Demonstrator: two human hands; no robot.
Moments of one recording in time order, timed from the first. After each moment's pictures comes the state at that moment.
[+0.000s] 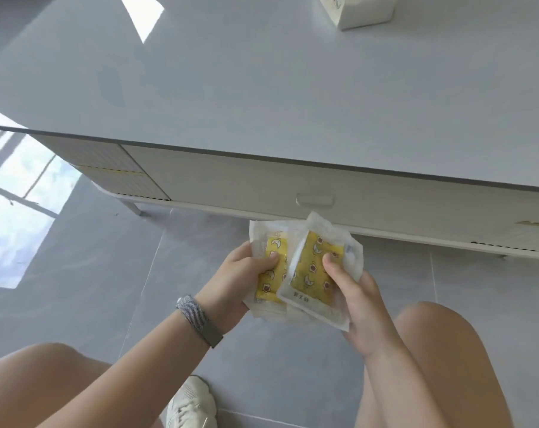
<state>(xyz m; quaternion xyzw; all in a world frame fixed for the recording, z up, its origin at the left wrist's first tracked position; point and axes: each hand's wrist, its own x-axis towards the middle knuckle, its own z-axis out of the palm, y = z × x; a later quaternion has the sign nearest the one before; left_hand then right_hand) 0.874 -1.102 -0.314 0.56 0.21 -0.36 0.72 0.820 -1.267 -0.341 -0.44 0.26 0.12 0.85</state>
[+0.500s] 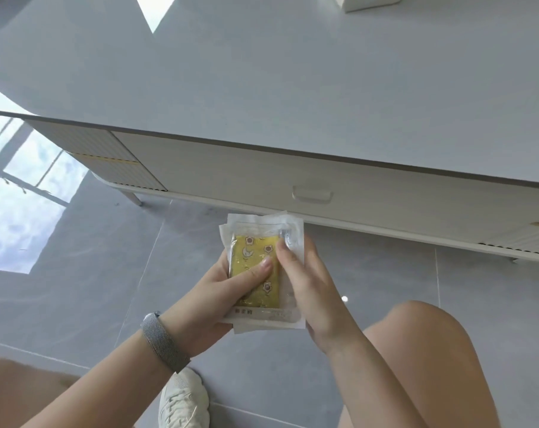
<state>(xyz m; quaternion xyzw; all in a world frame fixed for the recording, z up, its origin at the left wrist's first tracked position) 0.850 -1.099 -0.310 0.51 0.16 -0.37 0.76 0.835 -1.238 -0.332 -0.52 0.15 0.17 0.83</state>
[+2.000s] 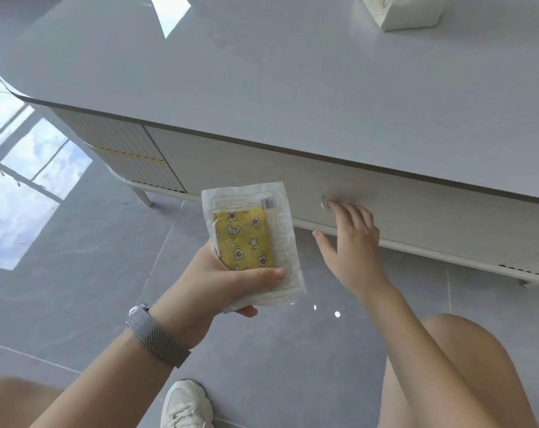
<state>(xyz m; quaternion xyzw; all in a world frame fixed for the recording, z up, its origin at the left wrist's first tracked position) 0.867 -1.054 -0.293 0.68 0.12 -0.29 0.66 0.905 -1.271 -0.410 -0.96 -0.01 -0.11 0.24</state>
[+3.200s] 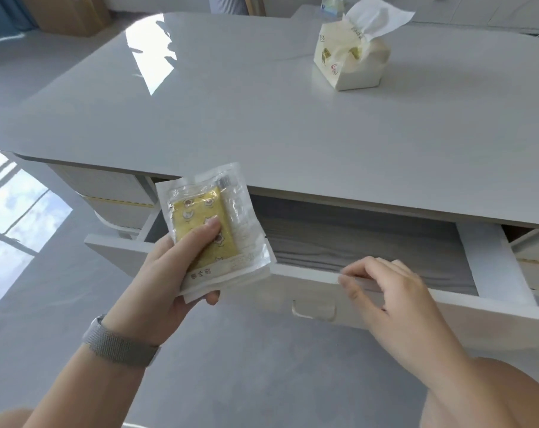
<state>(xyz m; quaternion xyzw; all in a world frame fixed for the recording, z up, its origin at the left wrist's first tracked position) 0.879 -1.048 -0.238 0.62 0.09 -0.19 0.76 0.823 -1.292 -0.293 -0.95 0.03 -0.04 0.31</state>
